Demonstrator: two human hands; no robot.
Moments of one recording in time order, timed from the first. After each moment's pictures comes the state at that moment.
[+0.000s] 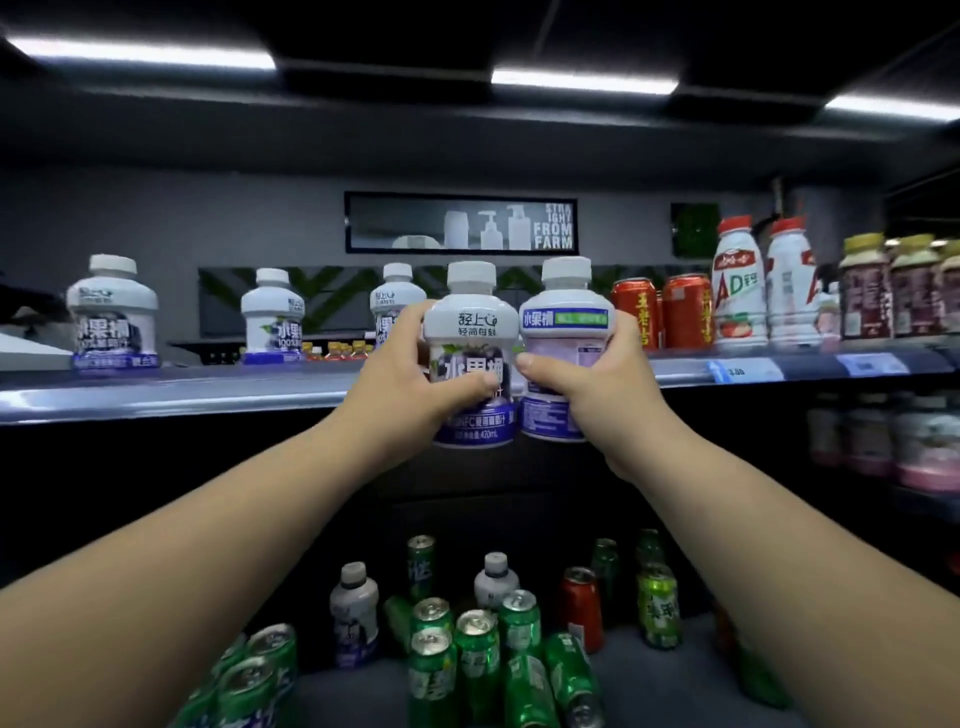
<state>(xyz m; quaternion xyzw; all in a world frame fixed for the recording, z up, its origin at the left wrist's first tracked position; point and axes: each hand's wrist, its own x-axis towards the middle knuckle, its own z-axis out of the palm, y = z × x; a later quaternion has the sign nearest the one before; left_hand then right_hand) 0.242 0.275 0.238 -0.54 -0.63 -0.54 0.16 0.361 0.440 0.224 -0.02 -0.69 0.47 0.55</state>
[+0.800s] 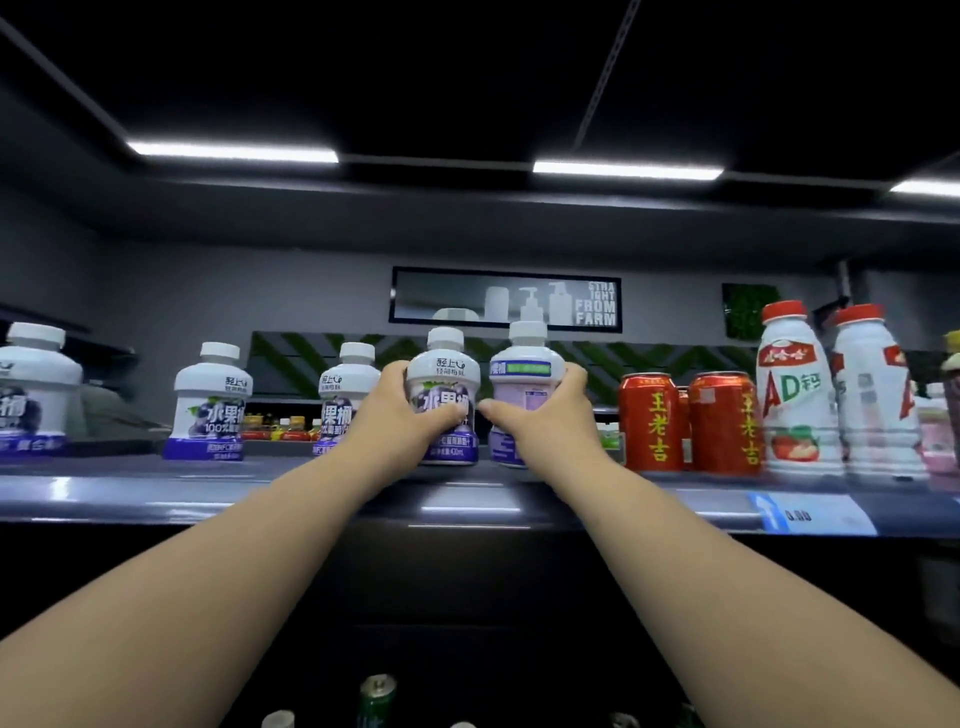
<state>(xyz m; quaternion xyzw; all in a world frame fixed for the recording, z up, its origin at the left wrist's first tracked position) 0.149 0.415 0.302 -0.39 -0.70 -0.55 0.23 0.249 0.565 0.303 -0.08 -0.76 0.37 0.52</state>
